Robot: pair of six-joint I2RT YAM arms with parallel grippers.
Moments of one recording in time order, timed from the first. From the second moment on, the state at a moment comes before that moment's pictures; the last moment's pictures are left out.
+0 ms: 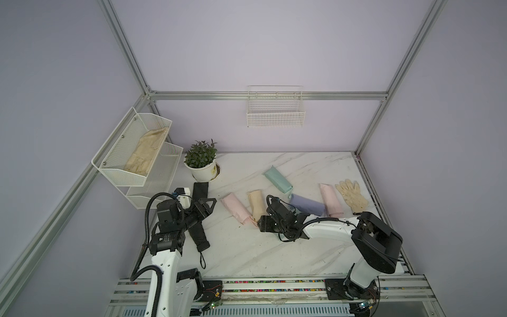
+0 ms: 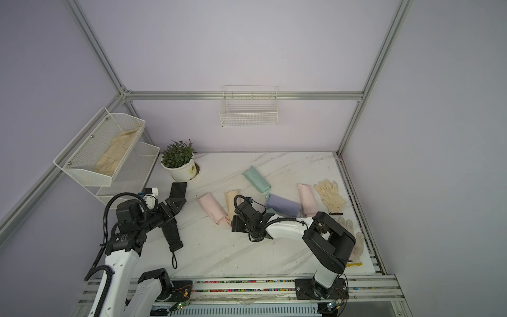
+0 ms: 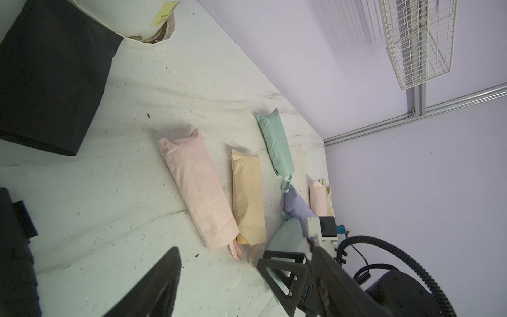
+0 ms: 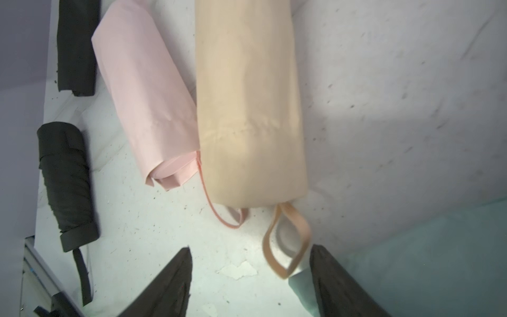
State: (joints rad) left arm 0.22 0.75 0.63 -0.44 0.63 -0.62; right arm 0.91 1.68 0.91 -0.10 0.05 0.87
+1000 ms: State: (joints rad) left arm 0.06 1.06 0.62 -0.28 0.53 -0.71; right arm 0.84 1.90 1.11 -0.10 -0.02 0.72
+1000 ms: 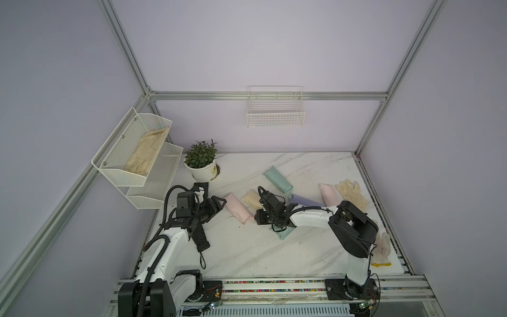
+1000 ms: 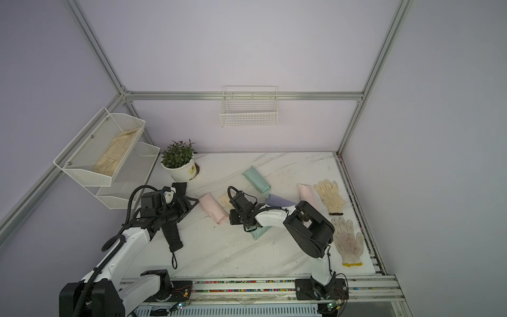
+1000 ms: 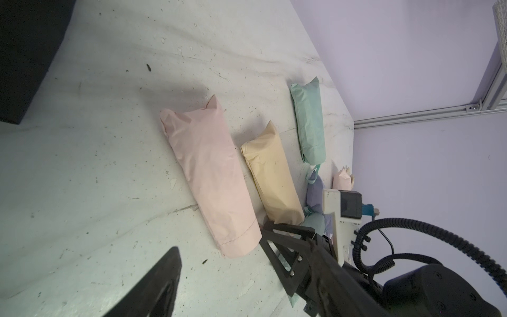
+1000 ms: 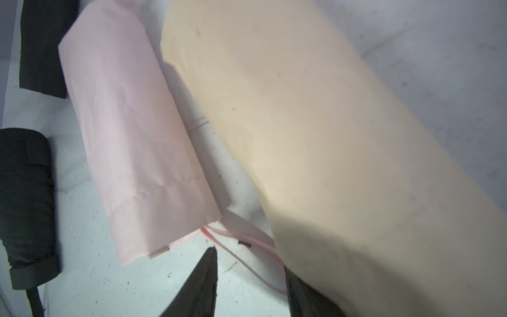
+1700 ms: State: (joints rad) left arm 0.04 1.06 0.62 -0.25 0.51 -0.72; right arm 0.91 1.90 1.07 -0.07 -0.05 0.66
